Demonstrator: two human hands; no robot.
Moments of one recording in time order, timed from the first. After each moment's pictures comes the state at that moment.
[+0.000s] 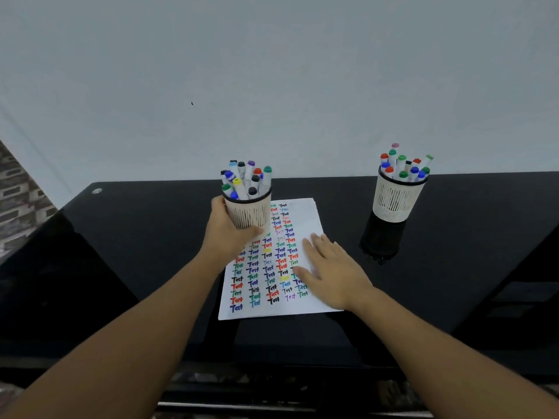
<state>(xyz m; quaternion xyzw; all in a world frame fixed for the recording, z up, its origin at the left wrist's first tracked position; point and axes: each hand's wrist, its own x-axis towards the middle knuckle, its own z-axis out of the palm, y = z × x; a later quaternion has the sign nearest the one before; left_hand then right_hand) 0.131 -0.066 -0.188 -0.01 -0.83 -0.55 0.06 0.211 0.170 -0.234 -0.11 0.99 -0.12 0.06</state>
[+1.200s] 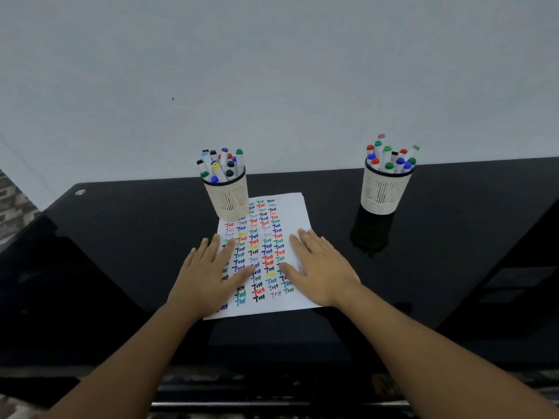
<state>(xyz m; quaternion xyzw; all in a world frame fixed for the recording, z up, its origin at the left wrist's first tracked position) 0.179 -0.090 -0.236 -0.12 -0.99 -0.08 -0.05 0.208 0.169 -0.238 -0.09 0.99 -0.11 0.04</state>
